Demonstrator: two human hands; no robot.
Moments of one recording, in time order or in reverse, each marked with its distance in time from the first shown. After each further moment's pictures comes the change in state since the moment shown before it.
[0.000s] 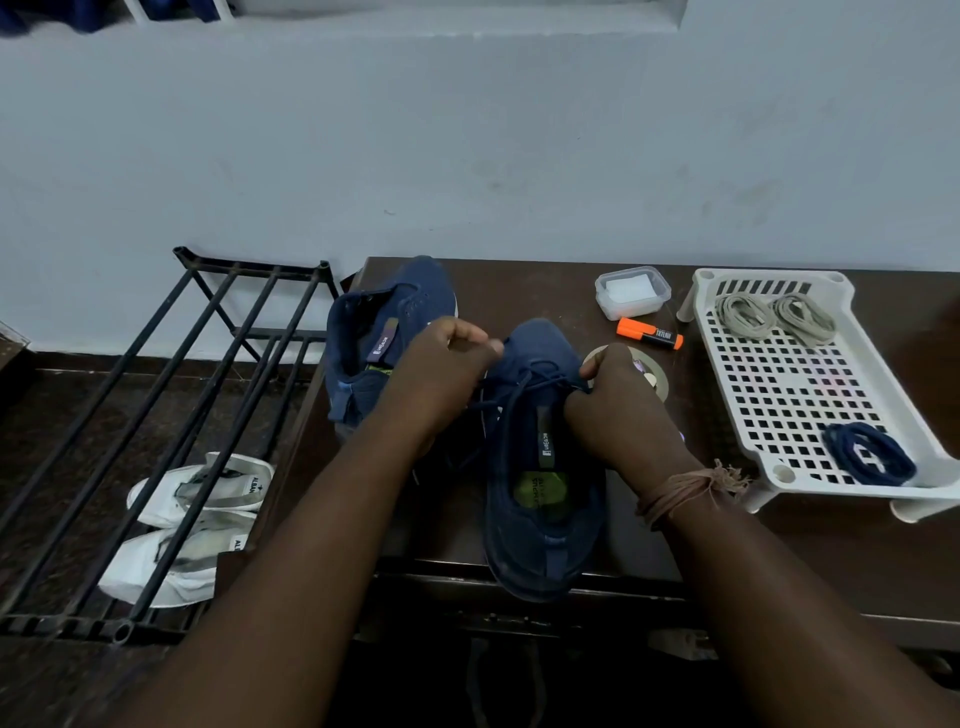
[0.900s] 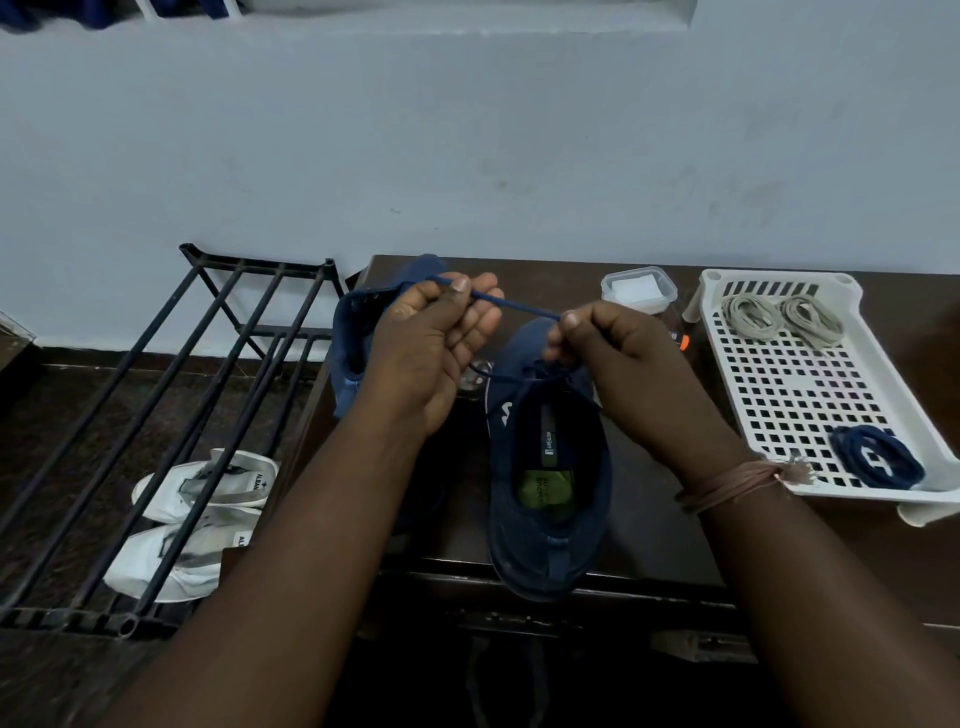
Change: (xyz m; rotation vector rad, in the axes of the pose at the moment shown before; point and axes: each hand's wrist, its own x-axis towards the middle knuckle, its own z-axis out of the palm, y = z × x) left_hand -0.001 0.020 -0.008 -1.054 -0.034 0.065; right_hand 0.002 -0.017 -0.022 0.416 -0.033 -0.371
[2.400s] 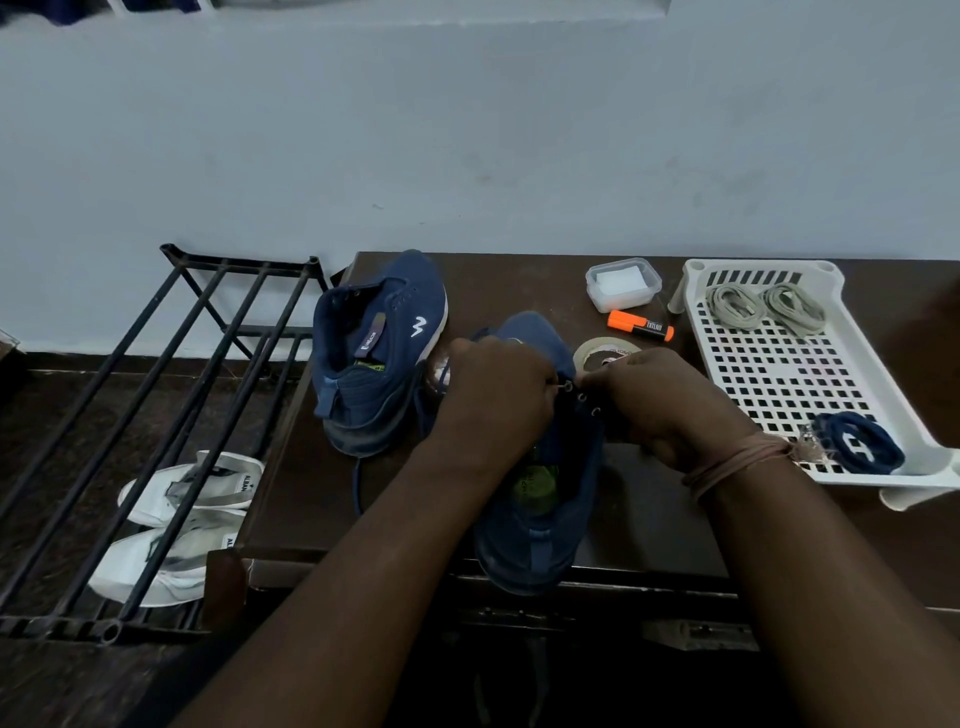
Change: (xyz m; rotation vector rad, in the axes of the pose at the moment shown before) left_hand -0.014 -0.059 0.027 2.012 -0.198 0.557; right_hand 0.001 0.044 -0.023 0.059 -0.054 0.637
